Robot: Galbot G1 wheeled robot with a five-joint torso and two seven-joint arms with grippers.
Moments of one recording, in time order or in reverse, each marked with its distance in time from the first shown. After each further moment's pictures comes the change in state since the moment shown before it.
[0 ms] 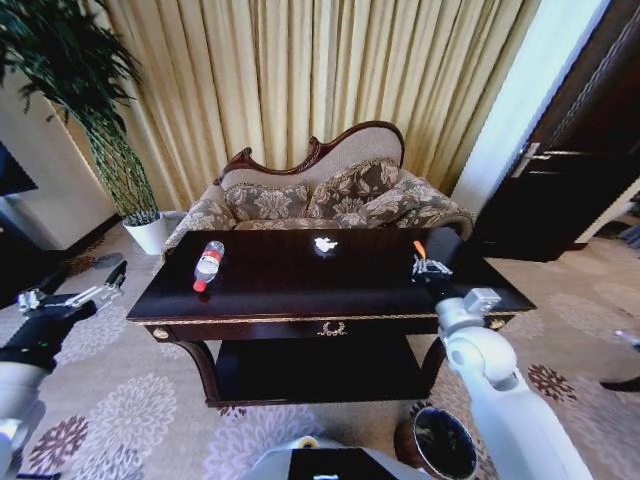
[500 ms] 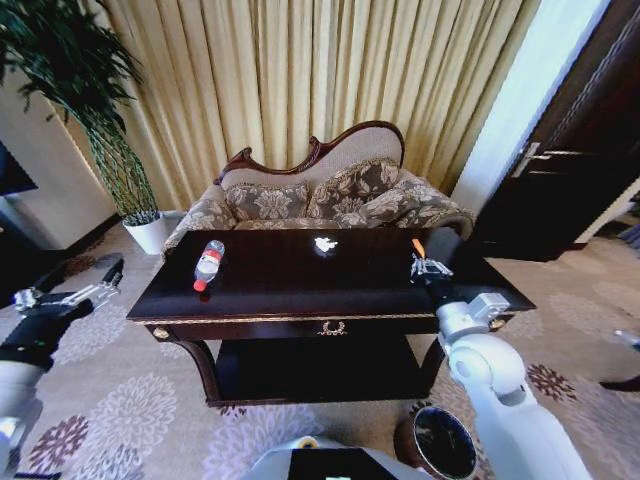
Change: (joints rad) left arm -0.004 0.014 -0.005 0.017 -0.005 -0.012 0.004; right arm -0.025 0.028 -0.001 0.066 0.004 -0.047 0.026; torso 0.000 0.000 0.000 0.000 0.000
